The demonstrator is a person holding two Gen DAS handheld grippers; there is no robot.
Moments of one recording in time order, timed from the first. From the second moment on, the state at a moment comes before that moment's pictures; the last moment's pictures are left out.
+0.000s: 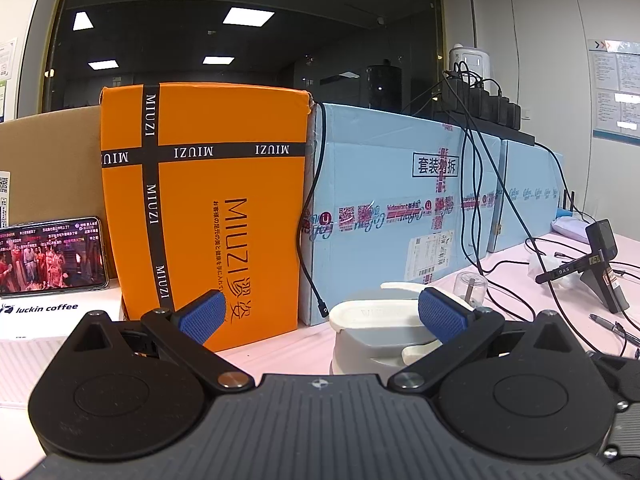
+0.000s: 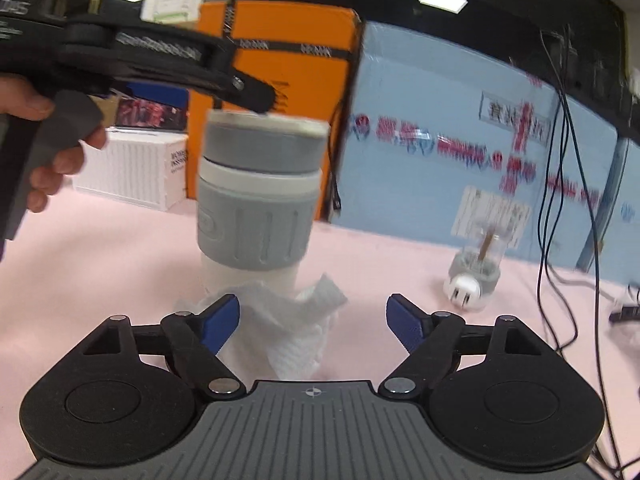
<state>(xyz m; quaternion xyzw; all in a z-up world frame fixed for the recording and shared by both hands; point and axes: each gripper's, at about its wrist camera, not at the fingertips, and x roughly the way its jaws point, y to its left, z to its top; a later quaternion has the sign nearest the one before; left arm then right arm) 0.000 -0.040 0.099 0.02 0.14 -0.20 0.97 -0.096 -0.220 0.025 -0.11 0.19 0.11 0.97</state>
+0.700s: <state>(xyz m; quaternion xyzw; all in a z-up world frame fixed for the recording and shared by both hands) 0.001 -0.041 0.098 0.01 0.13 -0.21 0.97 -0.082 -0.215 0.006 -0.06 0.27 0.20 0.94</state>
